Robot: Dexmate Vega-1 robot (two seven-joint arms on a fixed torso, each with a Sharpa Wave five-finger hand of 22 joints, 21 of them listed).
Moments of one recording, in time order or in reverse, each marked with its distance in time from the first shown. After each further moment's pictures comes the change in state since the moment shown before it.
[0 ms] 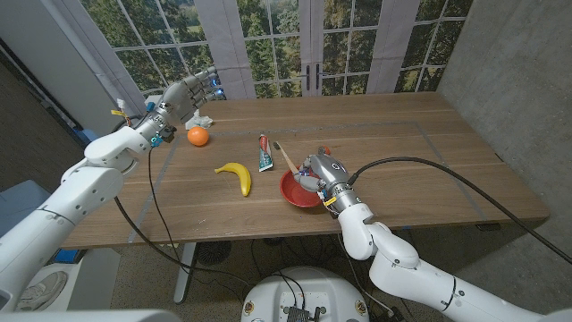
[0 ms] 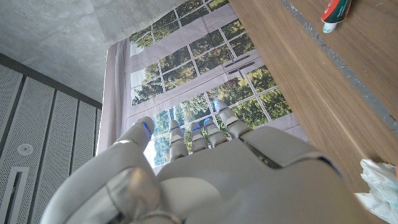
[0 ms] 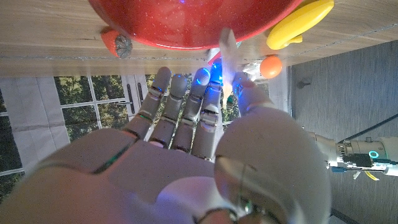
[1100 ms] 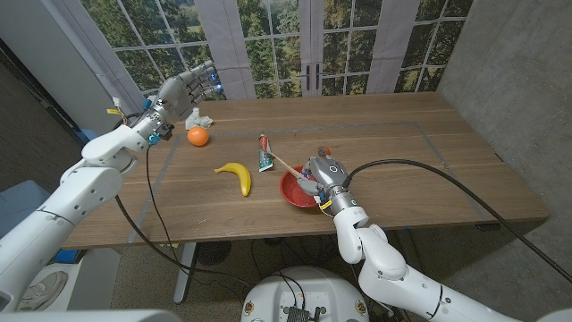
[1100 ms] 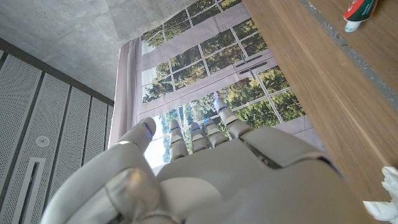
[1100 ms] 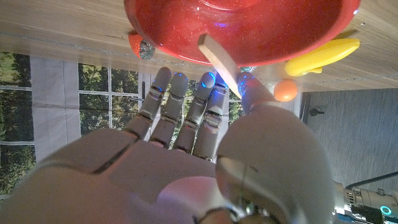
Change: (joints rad) left arm 0.004 -0.010 -0.018 -0.011 -0.030 -0.020 -0.033; left_hand -0.015 -0.004 0.034 0.013 0.000 -0.005 -0.005 0.000 0.000 0.007 0.007 0.000 0.000 0.009 -0.009 0.007 -0.005 0.036 0.025 -0.005 0.000; right arm -0.014 0.067 -0.028 0.026 -0.236 -0.139 0.114; right_hand -0.012 -0.072 -0.029 0.014 -0.108 -0.067 -0.095 -0.052 -0.056 -0.087 -0.075 -0.045 0.011 -0.034 -0.003 -0.045 -0.026 -0.006 0.006 -0.033 0.000
